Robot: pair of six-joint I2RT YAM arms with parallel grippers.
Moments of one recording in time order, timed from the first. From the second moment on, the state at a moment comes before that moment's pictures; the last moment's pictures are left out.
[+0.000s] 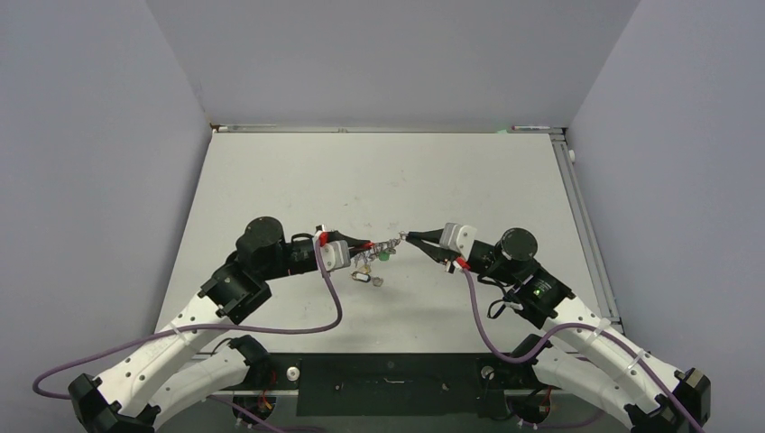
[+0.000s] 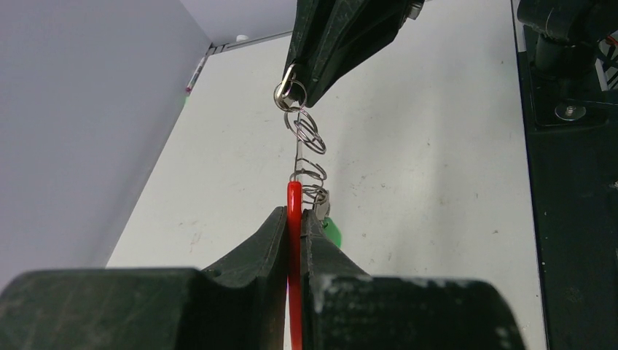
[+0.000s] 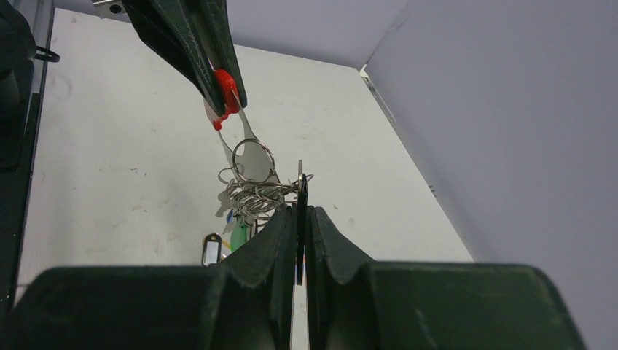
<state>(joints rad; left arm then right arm) -0.73 0.81 0.78 -0.10 0.55 0.46 0.71 0.79 0.63 0.20 -0.52 -0.41</state>
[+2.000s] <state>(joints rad) -0.69 1.76 1.59 -0.69 0.53 0.92 -0.24 1.38 0.67 -0.19 -0.66 -0.28</state>
